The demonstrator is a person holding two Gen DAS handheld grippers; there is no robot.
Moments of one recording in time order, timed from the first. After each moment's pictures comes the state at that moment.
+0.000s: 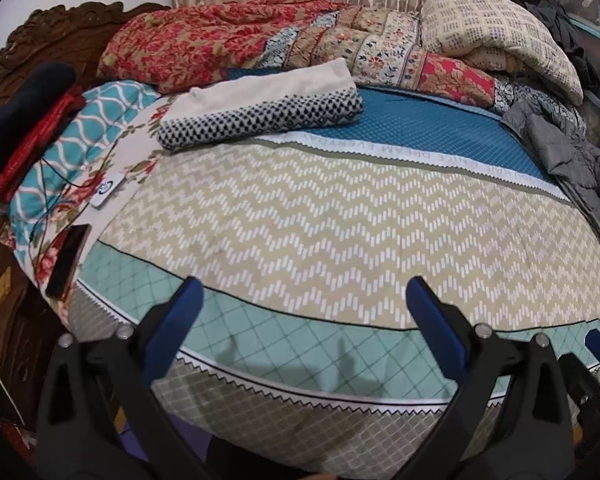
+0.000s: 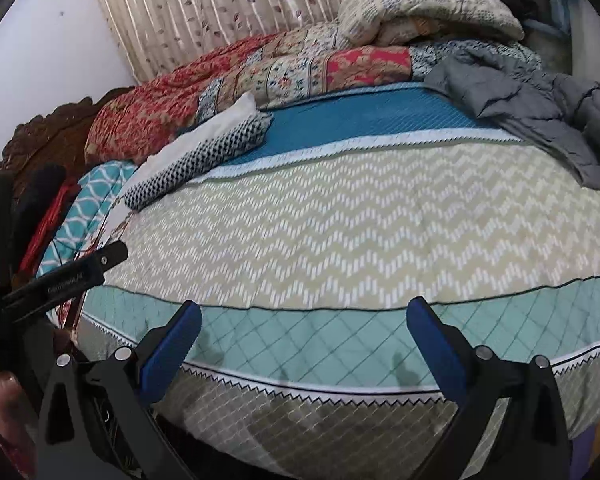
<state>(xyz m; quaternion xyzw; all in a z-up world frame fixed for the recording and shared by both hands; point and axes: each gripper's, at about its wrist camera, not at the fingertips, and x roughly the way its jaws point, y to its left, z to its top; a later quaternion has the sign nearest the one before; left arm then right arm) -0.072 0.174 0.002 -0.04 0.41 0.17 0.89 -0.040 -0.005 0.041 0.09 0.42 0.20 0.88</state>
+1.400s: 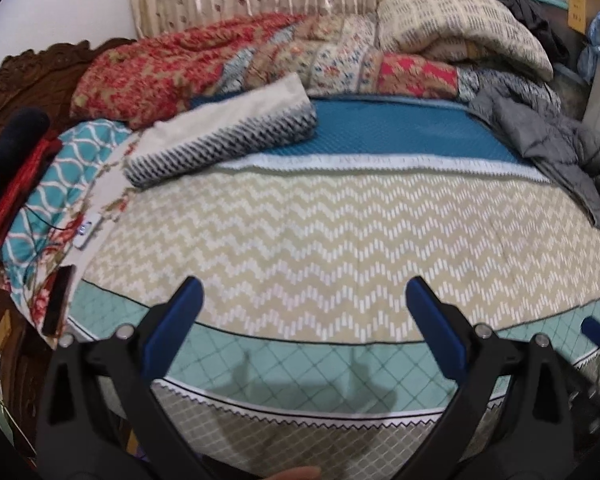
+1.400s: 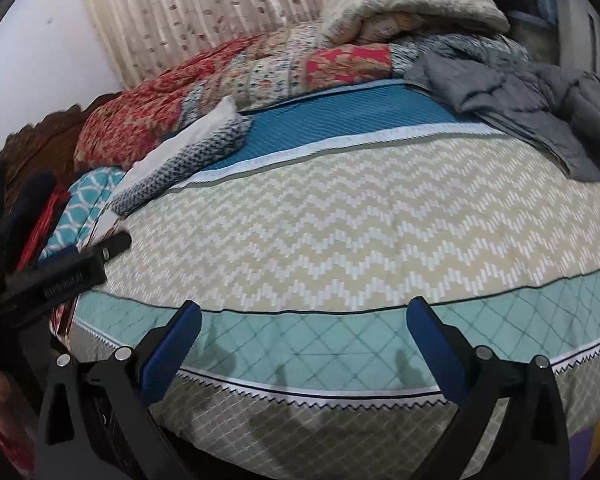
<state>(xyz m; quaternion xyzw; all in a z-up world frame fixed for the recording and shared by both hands) -0.054 0.124 0.013 0.01 0.39 0.13 0.91 -0.034 -0.033 0.037 0.09 0.42 0.19 0.89</state>
